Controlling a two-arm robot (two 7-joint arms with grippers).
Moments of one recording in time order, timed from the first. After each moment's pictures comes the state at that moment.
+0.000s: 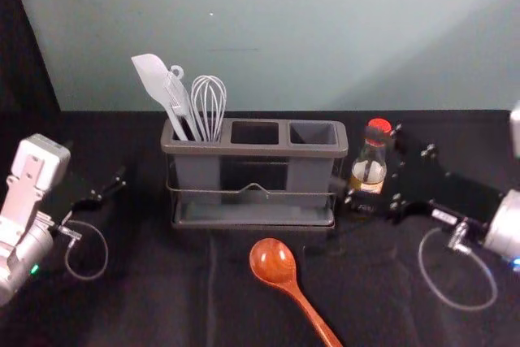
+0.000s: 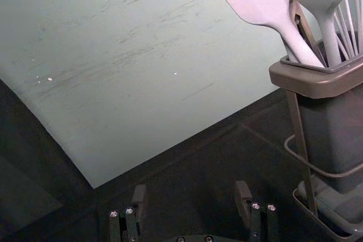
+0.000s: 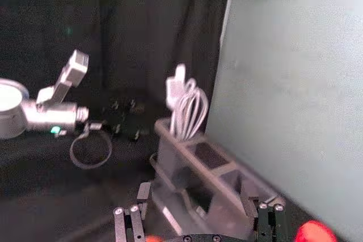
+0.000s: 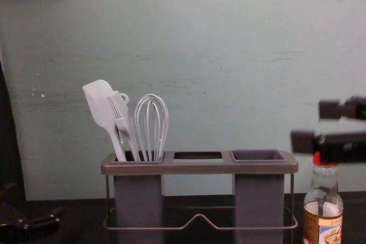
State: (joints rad) left arm -0.20 0.60 0.45 -1.41 -0.25 -0.12 0.03; right arm 0.05 0.72 -0.24 -1.91 0.47 0.07 0.53
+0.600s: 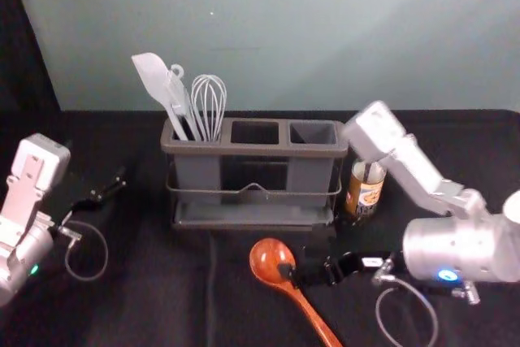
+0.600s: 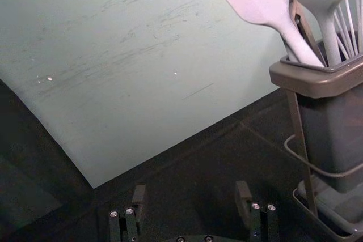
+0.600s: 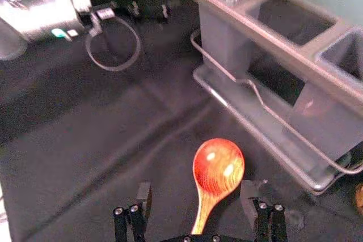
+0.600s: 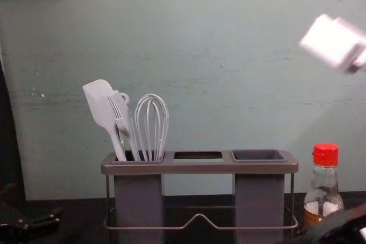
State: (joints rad) left arm -0.20 0.60 0.45 -1.41 -0.25 -0.12 0.03; right arm 0.30 0.66 -0.50 -1.92 0.53 0.82 0.43
